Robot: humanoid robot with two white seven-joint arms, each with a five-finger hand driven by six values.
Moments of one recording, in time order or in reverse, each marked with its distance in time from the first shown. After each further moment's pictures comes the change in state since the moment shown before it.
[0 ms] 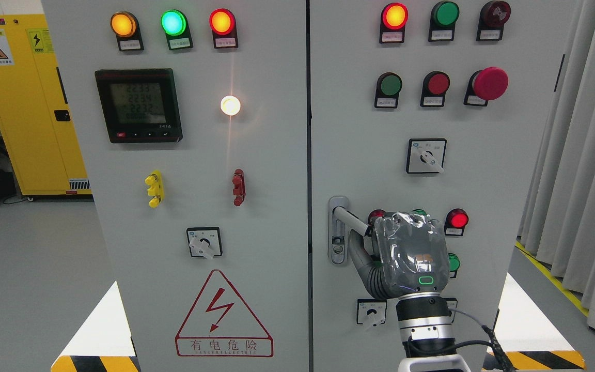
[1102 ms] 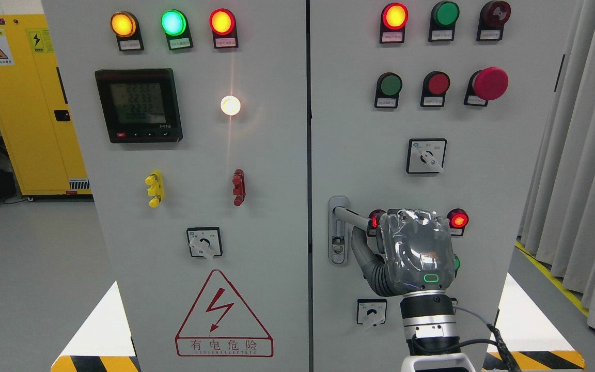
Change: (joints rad) left arm 0.000 0.000 0.000 0.000 0.000 0.000 0.000; right arm -0.004 -0.002 -0.012 -0.006 0.000 0.000 -0.005
